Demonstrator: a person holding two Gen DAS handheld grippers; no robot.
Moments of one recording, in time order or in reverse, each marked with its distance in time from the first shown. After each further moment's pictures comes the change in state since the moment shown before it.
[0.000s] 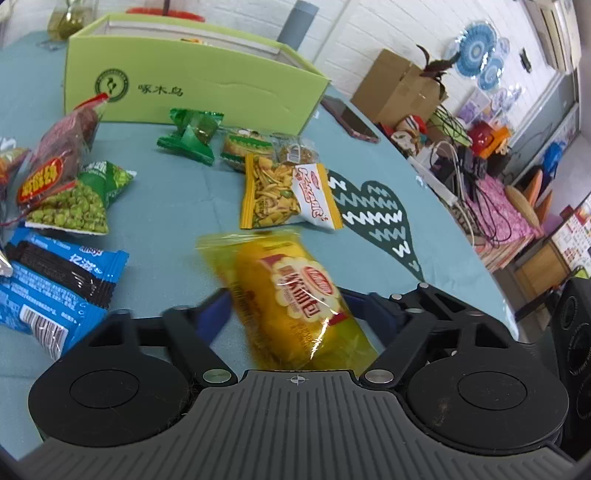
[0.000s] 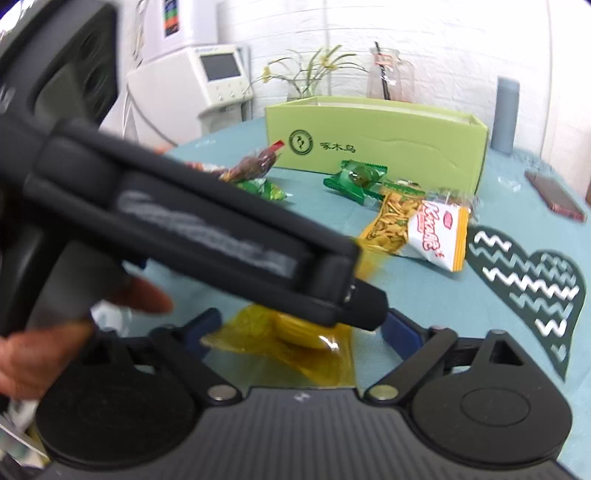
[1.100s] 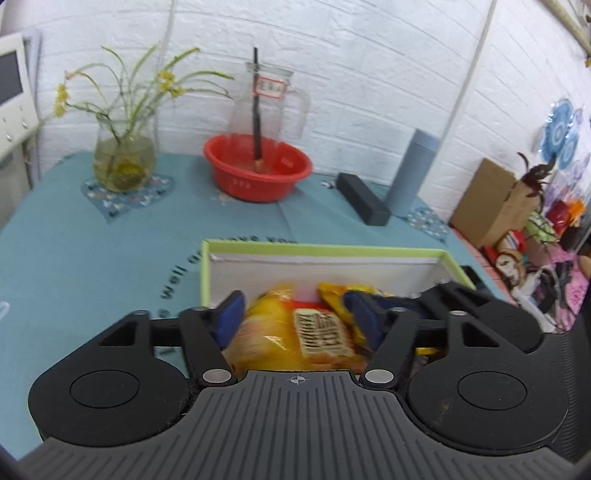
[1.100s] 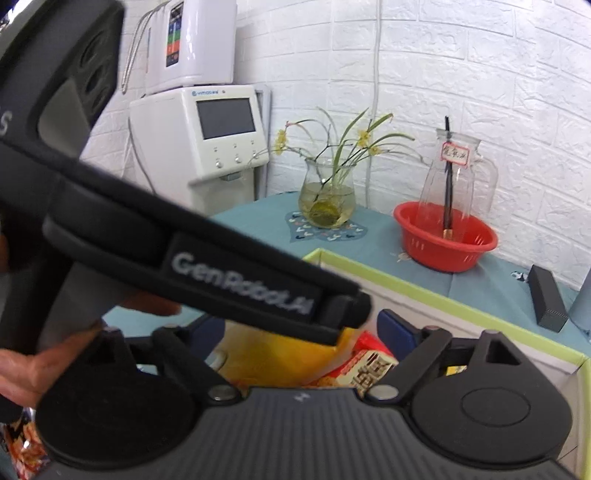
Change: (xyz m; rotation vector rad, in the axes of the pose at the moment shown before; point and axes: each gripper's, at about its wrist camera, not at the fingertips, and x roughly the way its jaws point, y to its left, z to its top) left arm 0.013 0.141 0.242 -0.001 -0.237 0.251; right arm 0.171 -0.058 0.236 -0.135 -0.128 0.115
